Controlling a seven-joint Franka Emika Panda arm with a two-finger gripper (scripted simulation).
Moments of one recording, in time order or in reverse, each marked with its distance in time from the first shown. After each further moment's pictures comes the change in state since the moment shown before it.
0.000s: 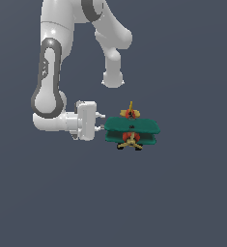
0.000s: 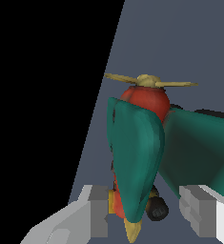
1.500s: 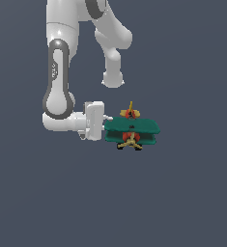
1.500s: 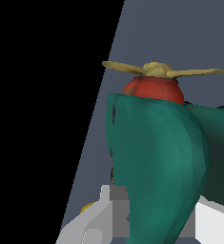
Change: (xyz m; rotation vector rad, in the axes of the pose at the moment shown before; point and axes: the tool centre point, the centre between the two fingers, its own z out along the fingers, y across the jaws) arm 0.000 0.001 0.035 -0.001 -0.001 -0.002
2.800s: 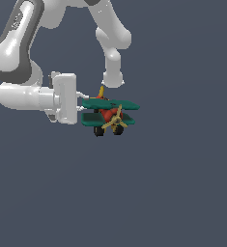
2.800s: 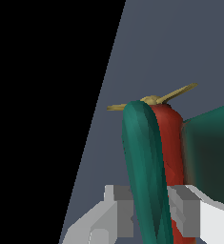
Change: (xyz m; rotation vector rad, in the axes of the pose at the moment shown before) arm 0.018 -0.111 -0.114 -0.003 -0.001 0.002
